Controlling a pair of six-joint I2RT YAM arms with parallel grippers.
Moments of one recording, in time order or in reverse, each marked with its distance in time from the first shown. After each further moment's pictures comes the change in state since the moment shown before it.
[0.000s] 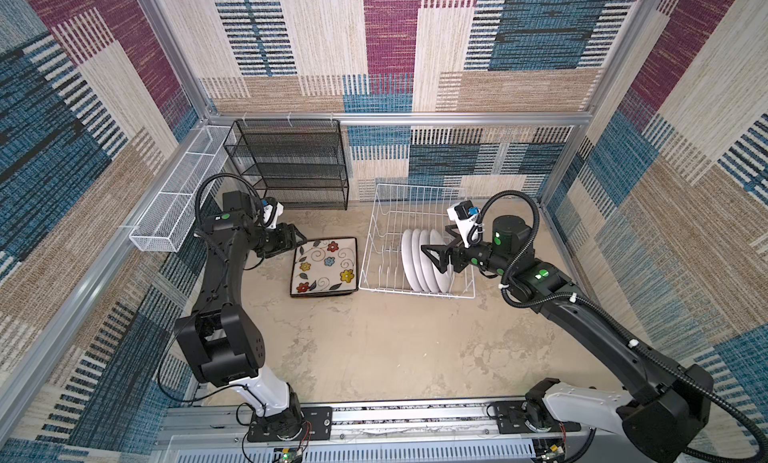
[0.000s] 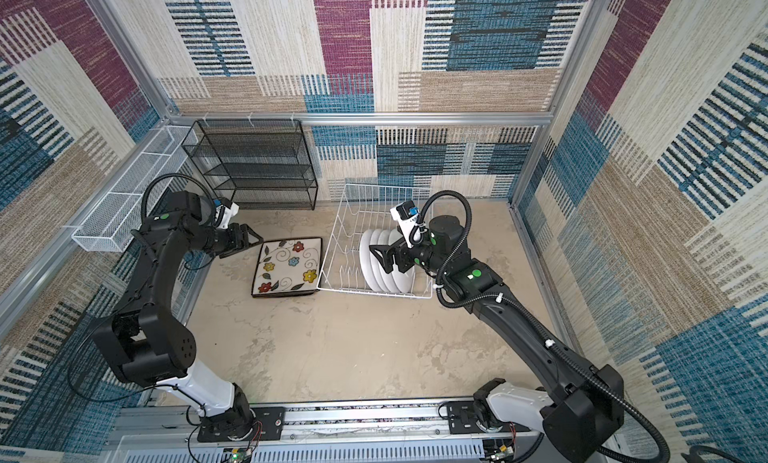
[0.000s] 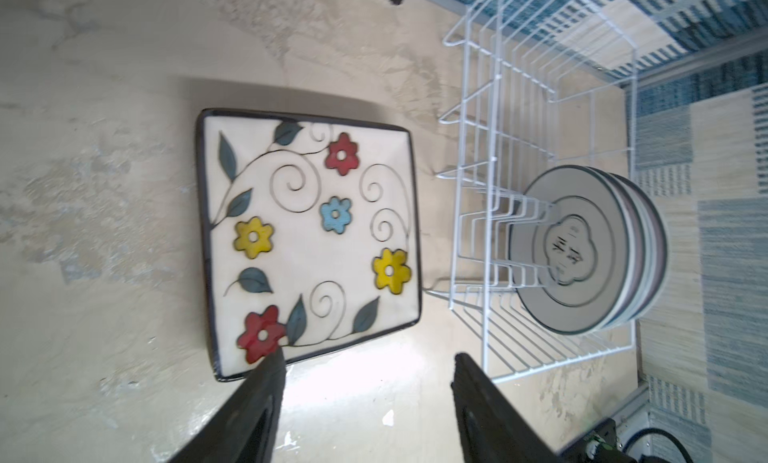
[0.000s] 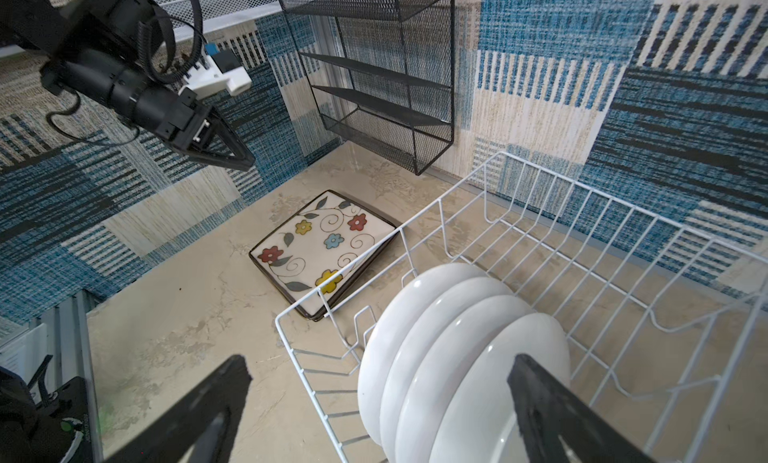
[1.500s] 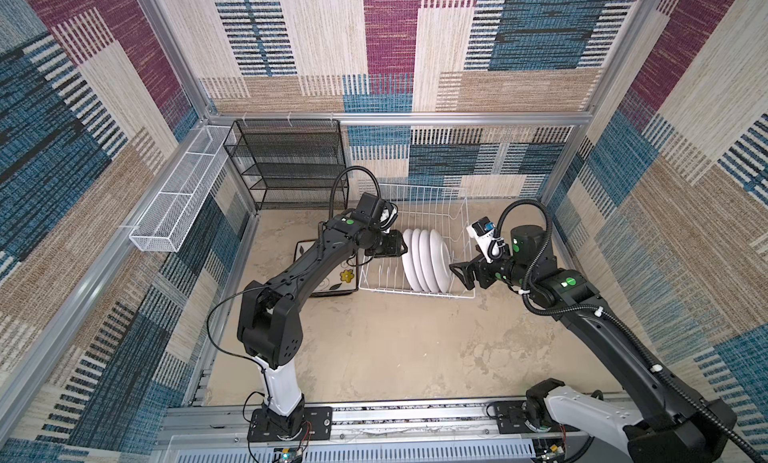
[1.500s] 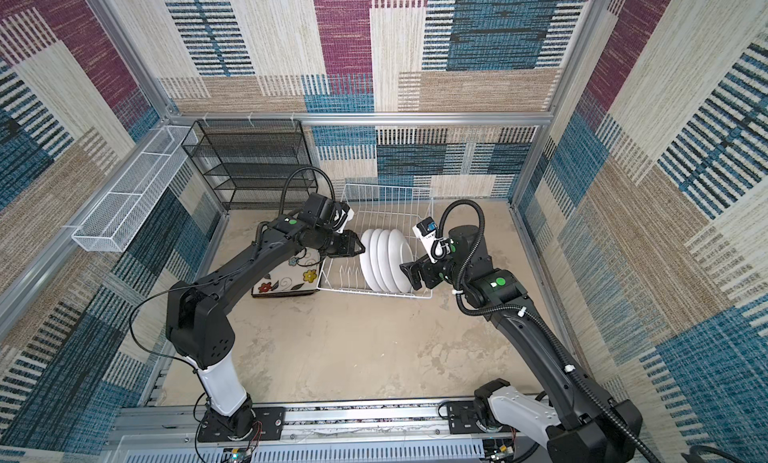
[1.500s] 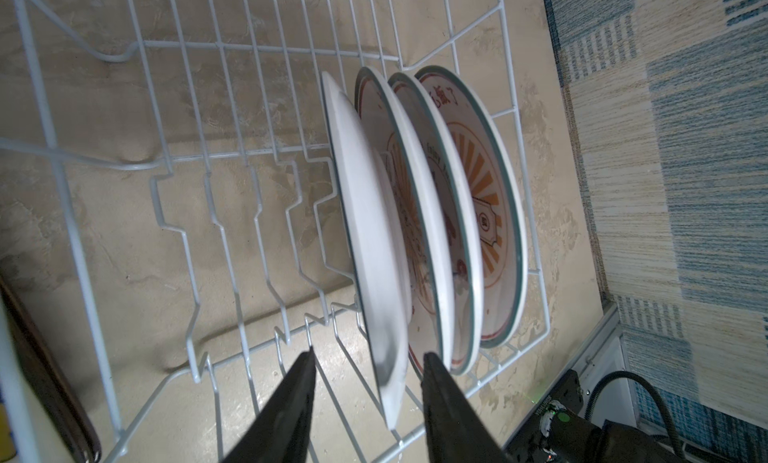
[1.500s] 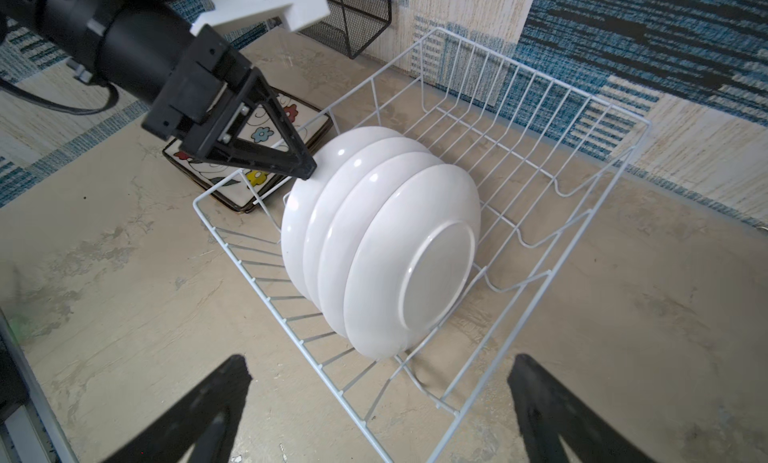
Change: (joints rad) left arm -0.729 0.221 0.063 0.293 -0.232 -0.405; right arm -0.133 -0.093 -0.014 -0.358 0.041 -0.149
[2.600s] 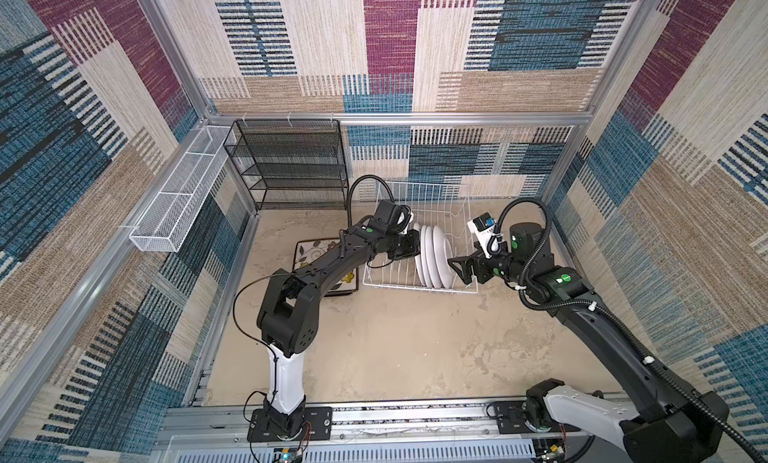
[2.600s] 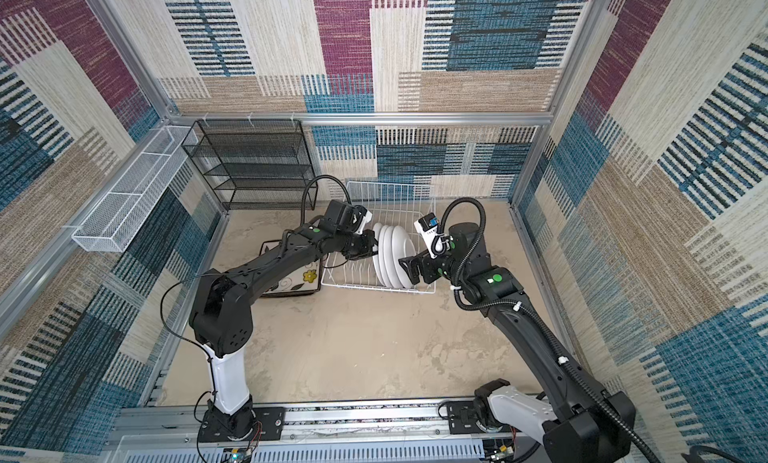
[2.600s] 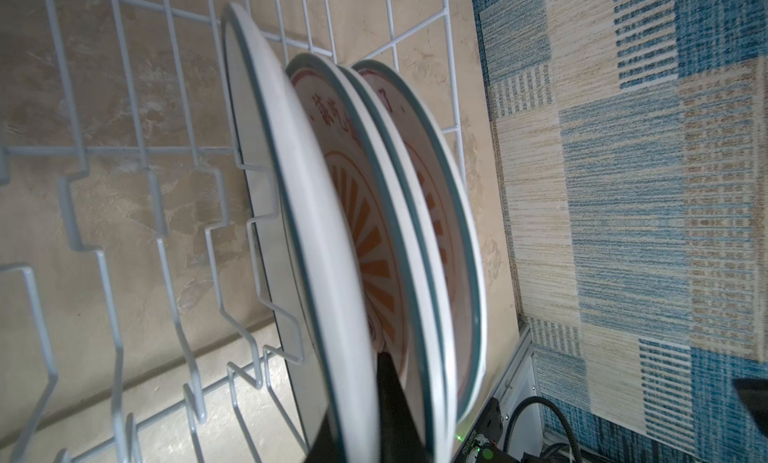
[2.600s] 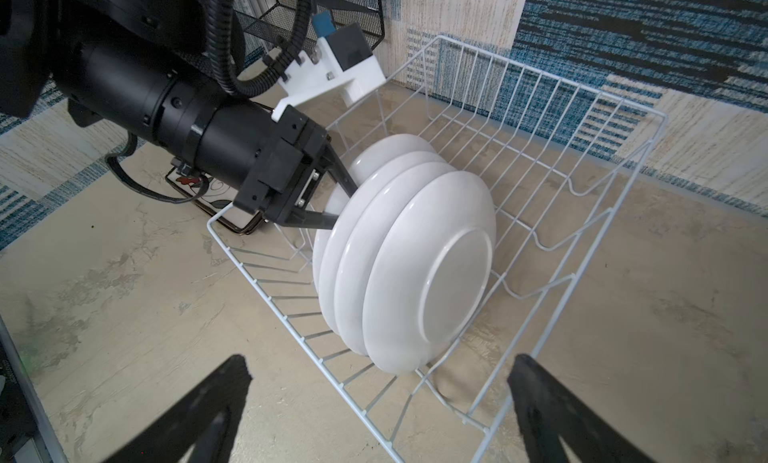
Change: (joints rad) left arm -0.070 0.118 -0.043 0.307 0.108 -0.253; right arm -0.029 0.027 -0.011 0.072 -0.015 0.050
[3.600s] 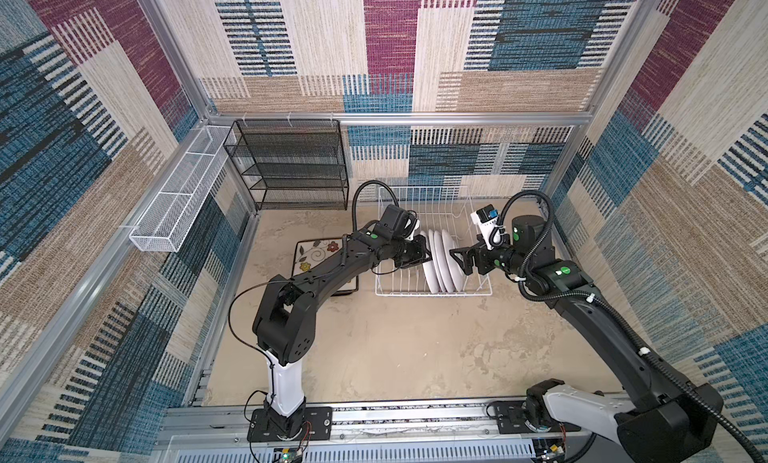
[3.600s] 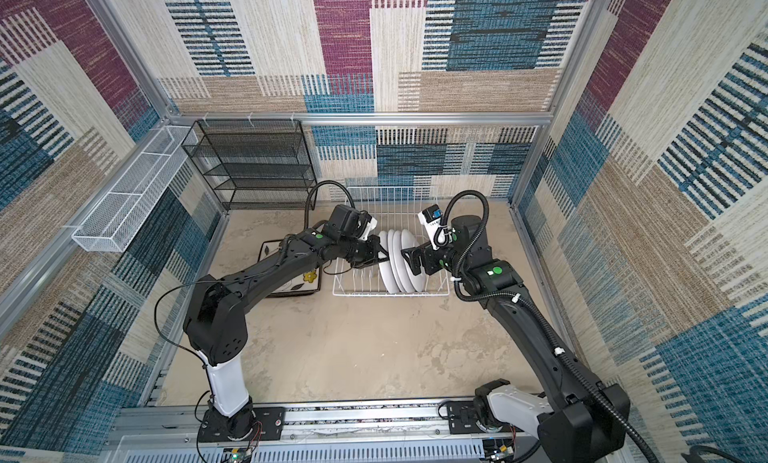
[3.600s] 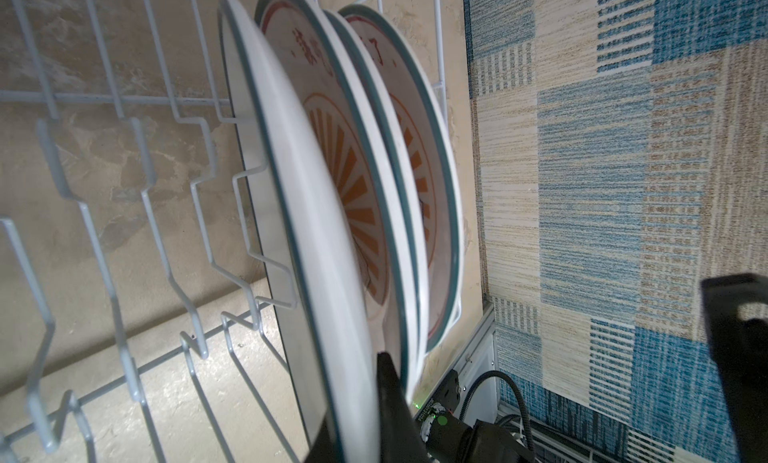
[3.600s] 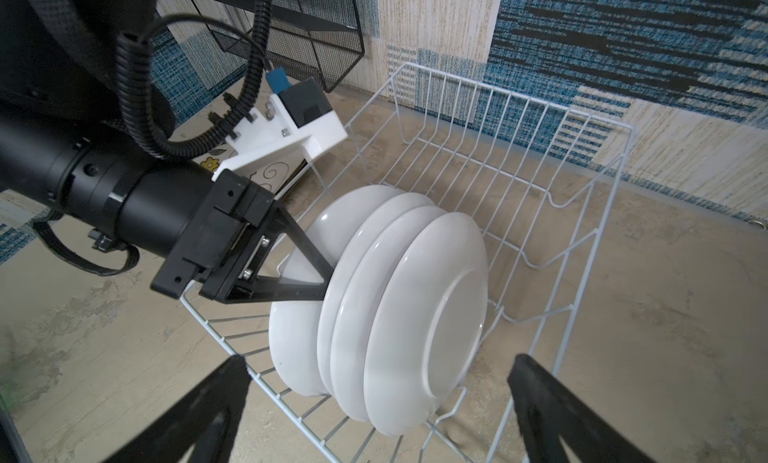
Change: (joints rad) left arm -0.051 -0.069 -0.031 -0.029 0.024 -0.104; right arm -0.031 0.043 0.049 0.022 0.002 0.013
